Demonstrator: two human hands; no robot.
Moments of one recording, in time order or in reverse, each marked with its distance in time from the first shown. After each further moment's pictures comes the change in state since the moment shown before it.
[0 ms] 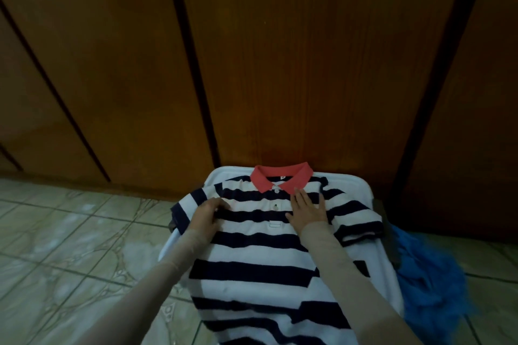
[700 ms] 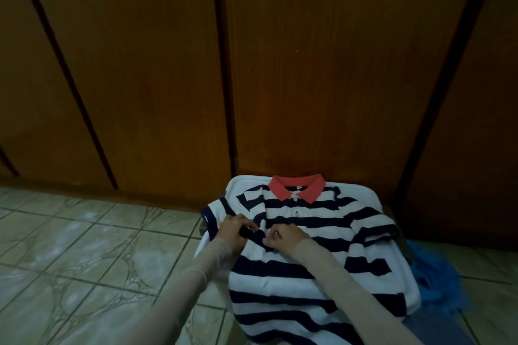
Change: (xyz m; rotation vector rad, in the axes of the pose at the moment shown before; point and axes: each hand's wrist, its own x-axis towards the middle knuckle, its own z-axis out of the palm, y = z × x) left_hand -0.016 -0.030 -0.013 0.150 -0.202 0.197; right_hand -0.050 -0.094 -0.022 0.627 -0.077 -0.106
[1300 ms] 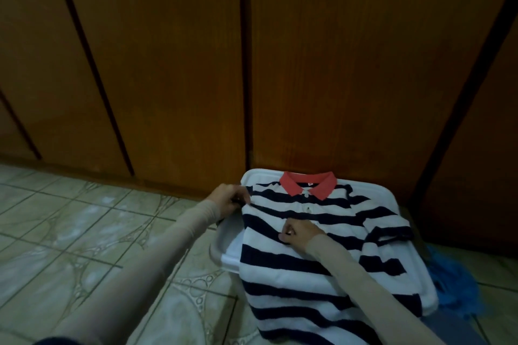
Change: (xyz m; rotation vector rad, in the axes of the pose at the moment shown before) left_hand 0.004 -0.013 -0.085 -0.022 -0.057 0.049; right_hand 0.001 -0.001 0.000 -0.071 -0.003 0.011
